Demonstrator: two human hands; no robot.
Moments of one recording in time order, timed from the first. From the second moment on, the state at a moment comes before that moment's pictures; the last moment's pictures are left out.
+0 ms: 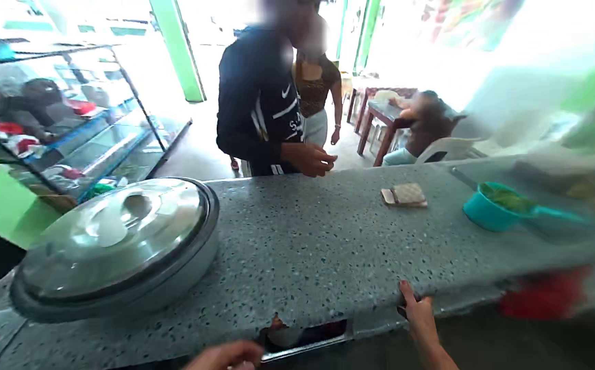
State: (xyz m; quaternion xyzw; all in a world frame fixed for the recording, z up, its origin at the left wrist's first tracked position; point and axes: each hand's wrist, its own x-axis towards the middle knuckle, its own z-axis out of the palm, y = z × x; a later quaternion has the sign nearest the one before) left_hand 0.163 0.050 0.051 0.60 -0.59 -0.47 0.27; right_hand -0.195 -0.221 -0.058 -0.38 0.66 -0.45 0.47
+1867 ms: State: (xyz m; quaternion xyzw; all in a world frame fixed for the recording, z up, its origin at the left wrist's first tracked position) left_hand 0.463 -0.019 0.230 0.81 -0.44 0.05 0.40; right_hand -0.164 -0.214 -0.050 -0.27 0.69 -0.39 0.54
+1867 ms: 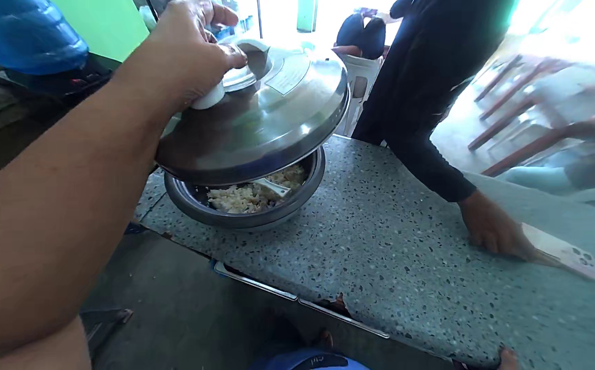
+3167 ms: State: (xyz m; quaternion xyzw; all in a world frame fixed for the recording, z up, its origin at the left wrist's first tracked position) left_hand 0.452 -0.001 0.139 0.75 -0.57 -0.05 0.34; right_hand -0.071 -0.192 -0.060 -0.20 0.77 -0.53 0.31
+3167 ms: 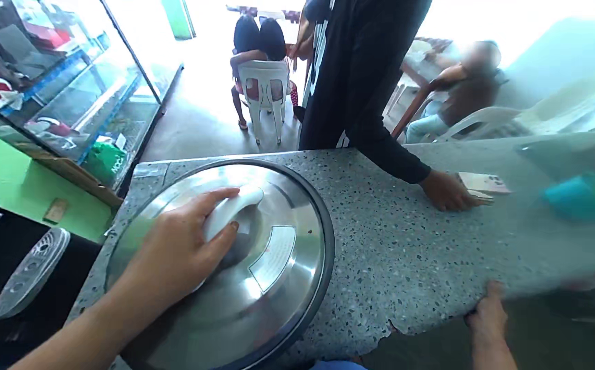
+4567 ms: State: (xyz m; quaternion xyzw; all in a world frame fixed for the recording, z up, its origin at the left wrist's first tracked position) left_hand 0.517 -0.033 0.156 0.75 -0.61 -0.05 0.24; right_hand -0.084 -0.197 -0.060 -0.18 0.80 -0.48 0.30
